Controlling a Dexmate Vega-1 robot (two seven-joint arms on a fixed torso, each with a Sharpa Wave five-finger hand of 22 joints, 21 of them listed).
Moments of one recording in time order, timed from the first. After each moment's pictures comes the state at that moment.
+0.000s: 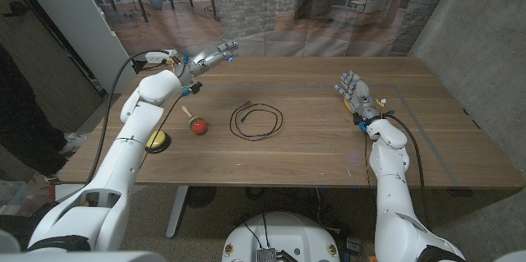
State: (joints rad) left arm 0.73 0.39 0.01 -1.47 0.26 -0.25 -0.54; left_hand 0.21 0.15 0.72 0.00 0.20 -0.05 -0.03 0.19 0.17 0.00 -0.06 0.22 0.18 -0.04 0.01 0.19 0.17 -0.04 0.02 0.44 0.19; right arm -0.83 0.18 0.44 -1.28 -0.08 0.19 0.58; right_hand 0.06 0.09 0.45 0.16 0.25 0.00 0.12 0.19 0.18 0.00 0.09 0.20 0.18 -0.07 0.04 0.20 0.19 0.19 -0.01 0.20 0.17
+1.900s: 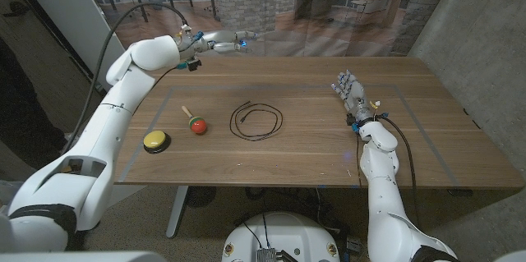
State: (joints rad) left arm 0.57 0.51 0.11 -1.51 0.42 -0.47 -0.71; left_hand 0.29 0.15 0.69 -0.07 0.19 -0.01 -0.08 0.19 0.17 0.05 -0.09 0.22 0.18 -0.01 -0.03 0.19 0.17 0.00 -0.02 0.44 0.19; right arm -0.83 0.22 0.43 -1.24 -0.07 0.28 0.53; right_hand 0.06 0.09 0.45 0.16 0.24 0.01 0.12 0.19 0.18 0.01 0.09 0.20 0.18 -0.06 0.05 0.20 0.19 0.19 -0.01 0.20 0.17
